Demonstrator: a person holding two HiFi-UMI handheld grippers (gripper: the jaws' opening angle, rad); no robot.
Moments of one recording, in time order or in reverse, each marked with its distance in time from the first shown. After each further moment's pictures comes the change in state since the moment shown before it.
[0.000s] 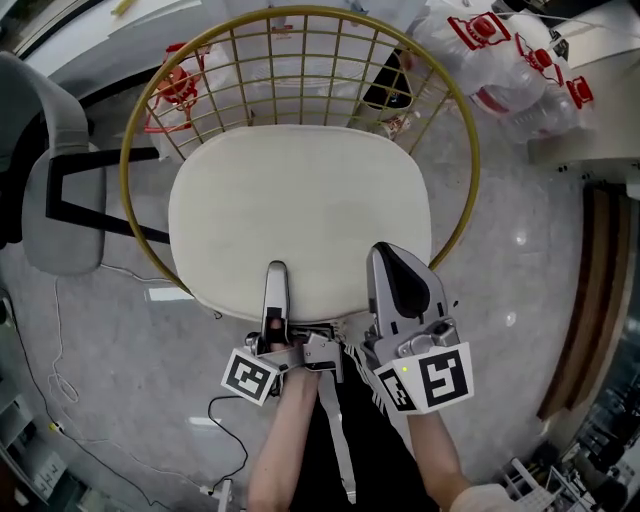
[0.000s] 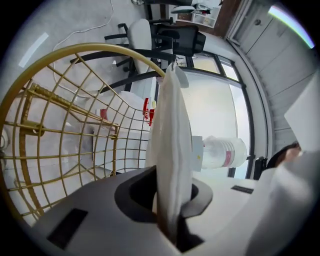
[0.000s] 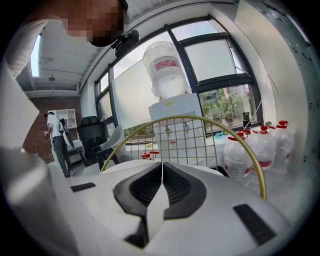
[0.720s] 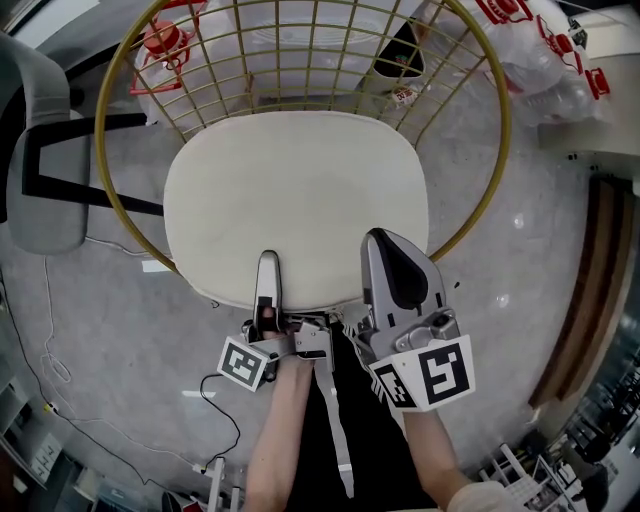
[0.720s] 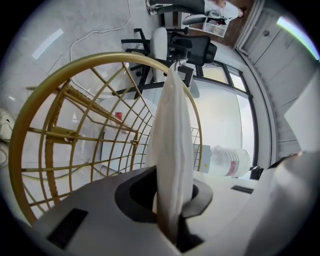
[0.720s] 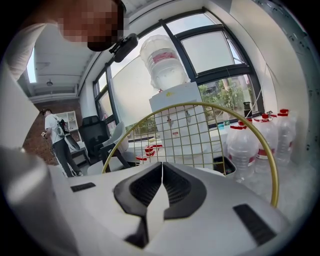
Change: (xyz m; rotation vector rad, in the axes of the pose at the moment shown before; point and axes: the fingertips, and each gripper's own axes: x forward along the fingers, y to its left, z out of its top) left arm -0.025 0.053 0.018 -0.090 -0.055 0.027; right arm 0.008 0.011 -0.037 0.051 0.050 0.028
